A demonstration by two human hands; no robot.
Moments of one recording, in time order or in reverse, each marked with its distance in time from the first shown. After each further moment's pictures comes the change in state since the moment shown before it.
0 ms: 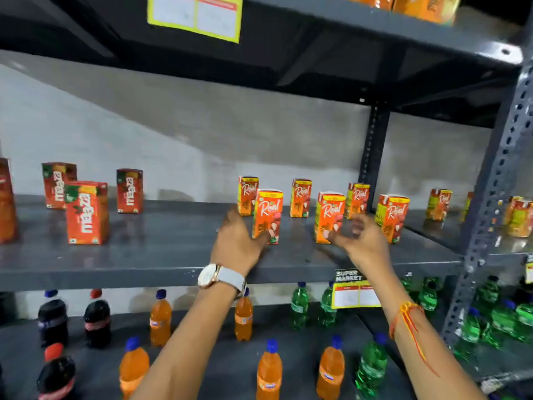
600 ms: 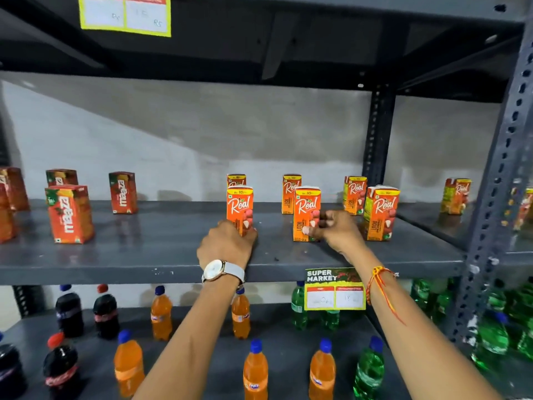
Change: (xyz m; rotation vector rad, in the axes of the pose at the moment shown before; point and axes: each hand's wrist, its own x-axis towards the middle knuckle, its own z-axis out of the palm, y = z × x) left_hand 0.007 0.017 0.064 0.500 0.209 -0.218; right_hand 0.051 0.024 -0.001 0.236 -0.435 0.102
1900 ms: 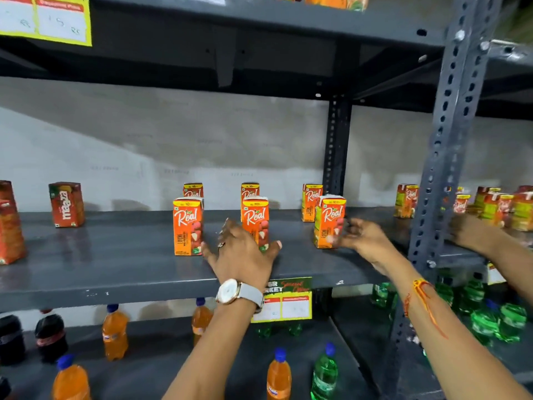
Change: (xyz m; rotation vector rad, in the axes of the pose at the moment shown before) left_hand -0.052 0.090 0.029 -0.042 -0.049 0.120; right_hand -0.017 0.024 -0.129 0.056 0.074 0.105
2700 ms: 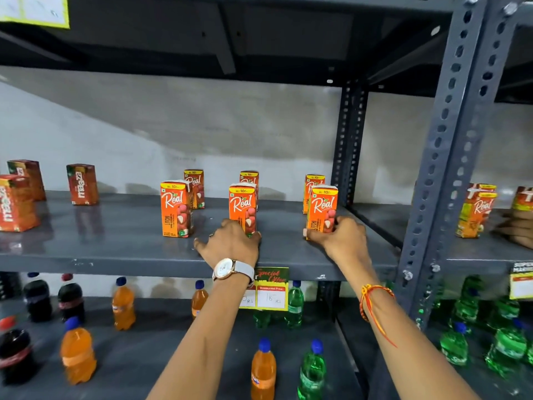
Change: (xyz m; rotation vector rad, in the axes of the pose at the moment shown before) left_hand 0.008 0.023 0.039 0.190 0.078 -0.228; right_hand 0.030 0.036 0.014 -0.337 0.148 -0.189
